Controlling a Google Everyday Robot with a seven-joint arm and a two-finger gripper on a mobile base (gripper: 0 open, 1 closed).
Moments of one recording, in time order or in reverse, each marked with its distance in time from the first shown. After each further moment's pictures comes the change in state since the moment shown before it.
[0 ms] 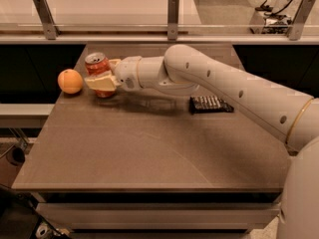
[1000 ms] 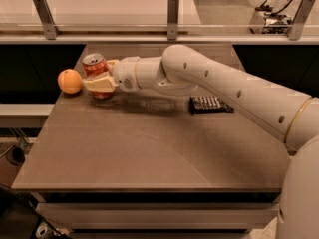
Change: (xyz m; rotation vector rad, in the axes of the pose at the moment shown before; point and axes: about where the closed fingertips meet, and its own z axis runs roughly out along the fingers) arm -0.002 0.005 0.005 -0.011 -0.001 -0.001
